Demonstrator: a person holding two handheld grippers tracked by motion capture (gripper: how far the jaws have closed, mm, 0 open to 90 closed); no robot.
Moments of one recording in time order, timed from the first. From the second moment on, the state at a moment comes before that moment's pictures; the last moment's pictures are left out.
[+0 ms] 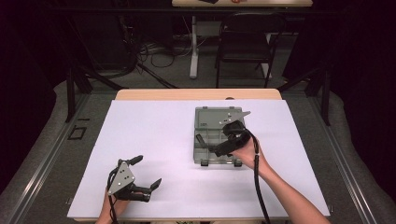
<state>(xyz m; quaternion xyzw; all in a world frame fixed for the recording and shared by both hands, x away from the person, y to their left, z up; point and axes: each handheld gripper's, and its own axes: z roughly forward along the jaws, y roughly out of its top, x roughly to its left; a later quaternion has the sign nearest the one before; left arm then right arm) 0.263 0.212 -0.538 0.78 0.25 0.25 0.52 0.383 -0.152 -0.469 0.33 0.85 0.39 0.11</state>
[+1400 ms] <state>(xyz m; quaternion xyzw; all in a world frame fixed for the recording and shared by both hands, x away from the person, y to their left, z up) 0.262 0.213 -0.537 0.78 0.25 0.26 0.52 0.330 -0.233 -0.466 0.34 0.84 0.41 0.14</state>
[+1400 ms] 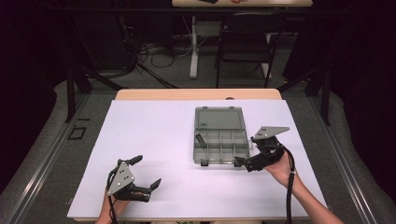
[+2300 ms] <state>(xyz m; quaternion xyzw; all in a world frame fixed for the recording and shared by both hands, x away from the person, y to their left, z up) 0.262 0.213 -0.537 0.77 0.25 0.26 0.52 0.294 -0.273 -0.488 0.36 0.82 0.41 0.17</state>
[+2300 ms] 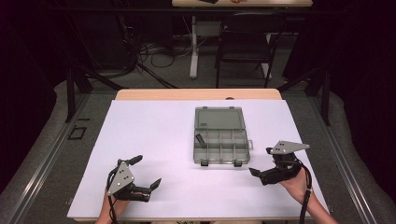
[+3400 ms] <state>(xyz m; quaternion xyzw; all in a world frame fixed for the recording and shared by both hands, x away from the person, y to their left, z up) 0.262 0.212 -0.537 0.78 0.25 0.26 0.52 0.248 -0.310 -0.525 0.39 0.79 0.42 0.21</state>
